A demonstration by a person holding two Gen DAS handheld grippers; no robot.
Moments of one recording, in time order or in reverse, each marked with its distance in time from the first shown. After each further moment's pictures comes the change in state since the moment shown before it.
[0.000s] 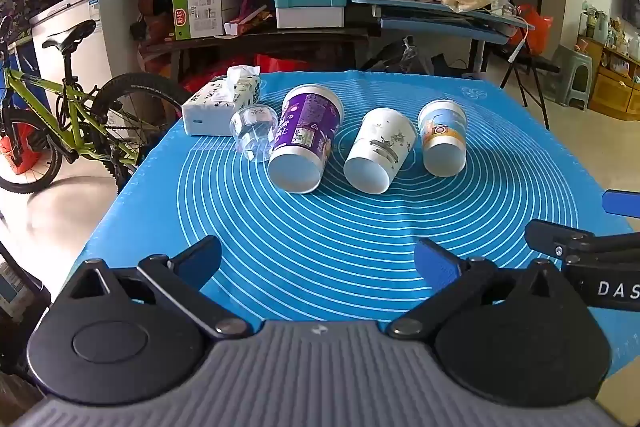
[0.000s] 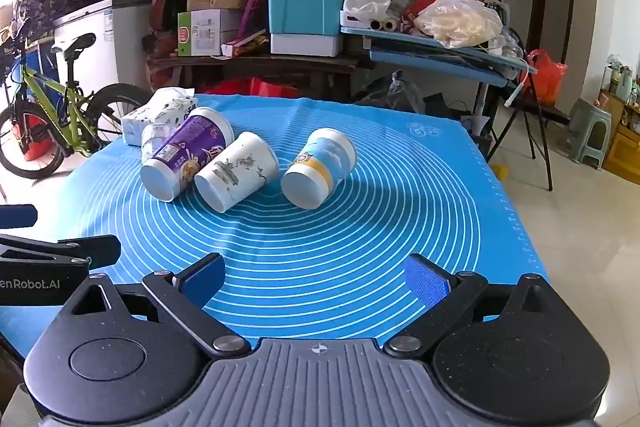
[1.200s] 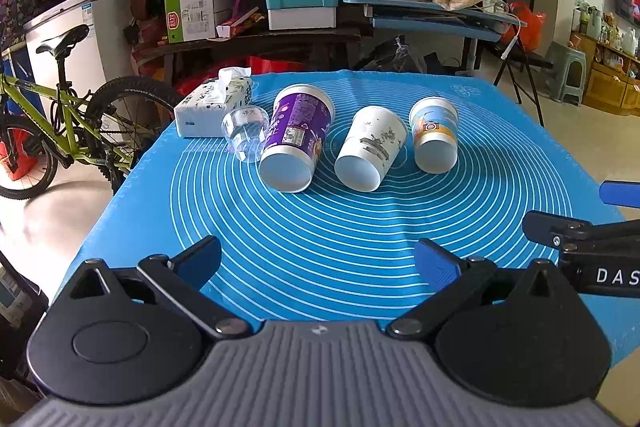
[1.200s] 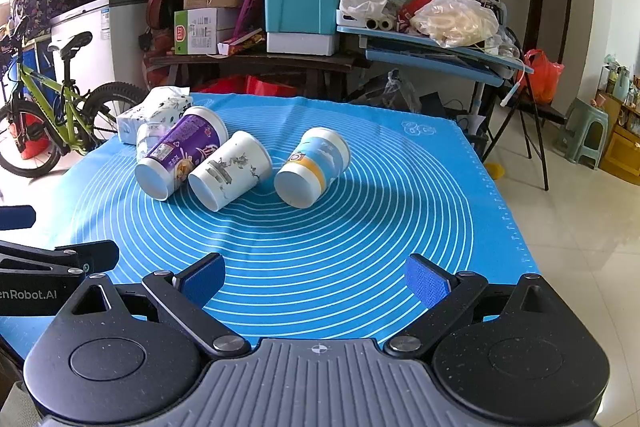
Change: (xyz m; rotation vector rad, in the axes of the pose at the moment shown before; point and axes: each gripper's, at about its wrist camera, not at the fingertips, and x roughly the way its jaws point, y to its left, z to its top) left arm -0.002 -0.004 -0.002 0.018 -0.002 -0.019; right arm -0.003 -0.010 -0.002 -0.011 -0.003 -0.012
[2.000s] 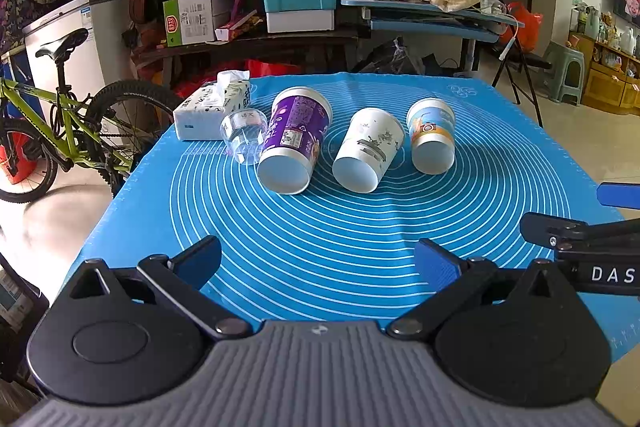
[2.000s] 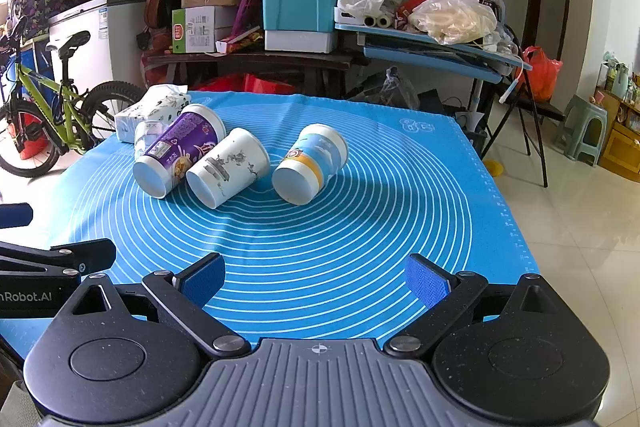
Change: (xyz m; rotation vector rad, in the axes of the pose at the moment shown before) left arm -0.001 -0.003 0.000 0.006 -0.007 0.000; right arm -0.002 0.007 0.005 0.002 0.005 -0.008
